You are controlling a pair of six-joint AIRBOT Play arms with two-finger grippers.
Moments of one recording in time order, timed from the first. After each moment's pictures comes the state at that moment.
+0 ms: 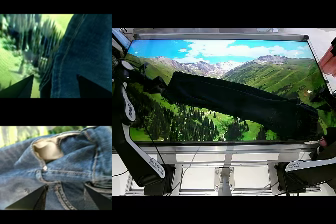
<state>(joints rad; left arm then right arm) 0.34 -2.11 2.03 1.14 -1.47 -1.41 -0.74 -1.63 1.52 -1.23 1.52 1.51</state>
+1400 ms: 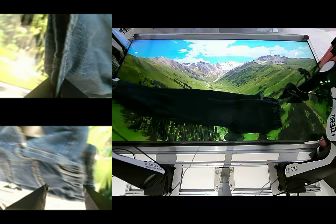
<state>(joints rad) 0.71 -1.76 2.01 1.37 -1.72 -1.41 -0.29 -1.63 1.52 -1.18 1.64 1.47</state>
